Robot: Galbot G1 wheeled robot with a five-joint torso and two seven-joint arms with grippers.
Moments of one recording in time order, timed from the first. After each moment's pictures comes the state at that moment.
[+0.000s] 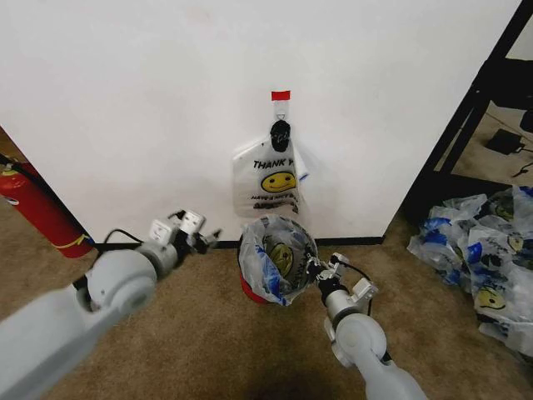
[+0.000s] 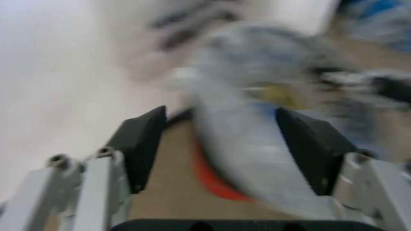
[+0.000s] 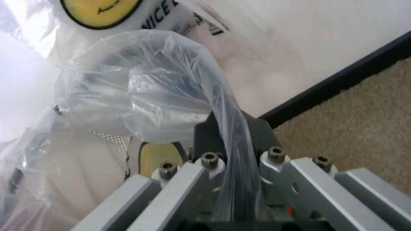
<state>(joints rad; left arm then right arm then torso) 0.81 -0.66 0.04 -2.30 -1.13 0.73 -0.47 -1.21 1.33 0.21 1.80 0.93 -0.08 0.27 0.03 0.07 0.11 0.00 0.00</state>
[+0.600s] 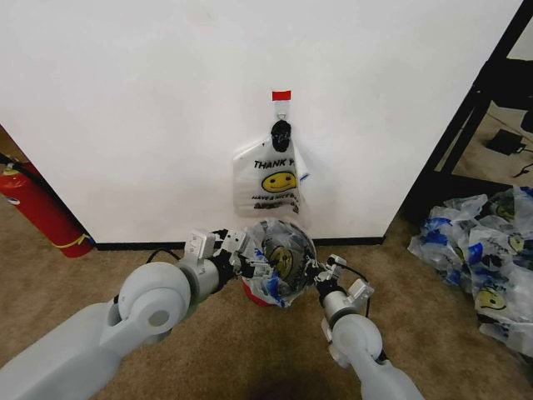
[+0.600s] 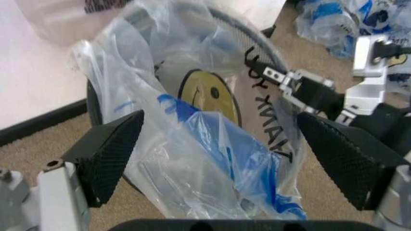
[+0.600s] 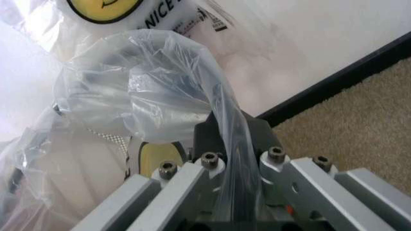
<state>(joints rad) 0.75 -0.76 0.12 -2.23 -1.29 0.74 -0.54 -1.21 1.34 0.20 1.81 0.91 -0.09 0.27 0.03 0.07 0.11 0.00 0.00</state>
